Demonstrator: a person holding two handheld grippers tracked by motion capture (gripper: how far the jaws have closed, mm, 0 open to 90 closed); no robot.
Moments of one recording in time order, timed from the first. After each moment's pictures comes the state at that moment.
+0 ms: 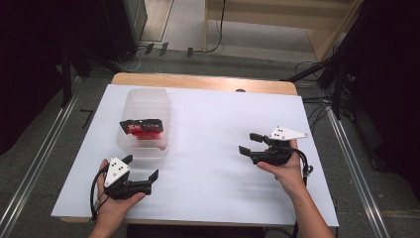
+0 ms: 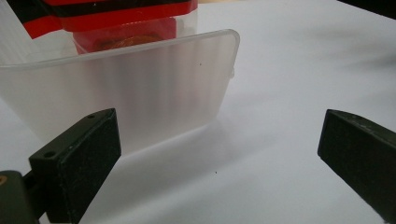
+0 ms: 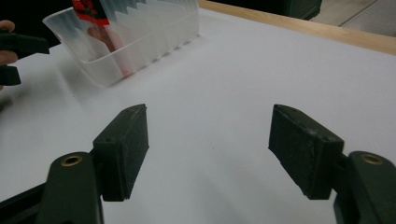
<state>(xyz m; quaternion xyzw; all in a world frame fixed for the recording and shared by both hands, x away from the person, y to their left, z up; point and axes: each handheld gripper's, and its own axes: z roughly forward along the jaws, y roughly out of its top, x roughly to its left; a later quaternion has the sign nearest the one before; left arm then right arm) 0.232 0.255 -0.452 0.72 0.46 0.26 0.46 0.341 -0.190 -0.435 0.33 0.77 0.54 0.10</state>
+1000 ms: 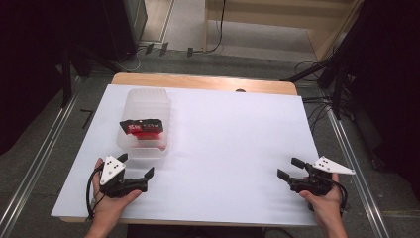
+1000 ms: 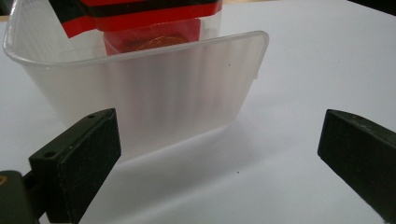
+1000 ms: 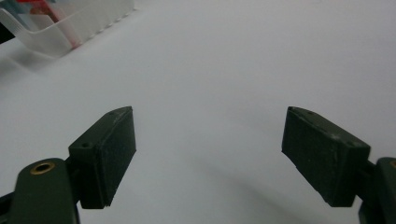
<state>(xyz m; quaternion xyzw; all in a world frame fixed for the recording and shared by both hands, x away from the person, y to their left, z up) 0.236 0.268 -0.453 0.71 0.47 0.28 0.45 0.272 -0.297 -0.475 0.44 0.72 0.52 0.13</state>
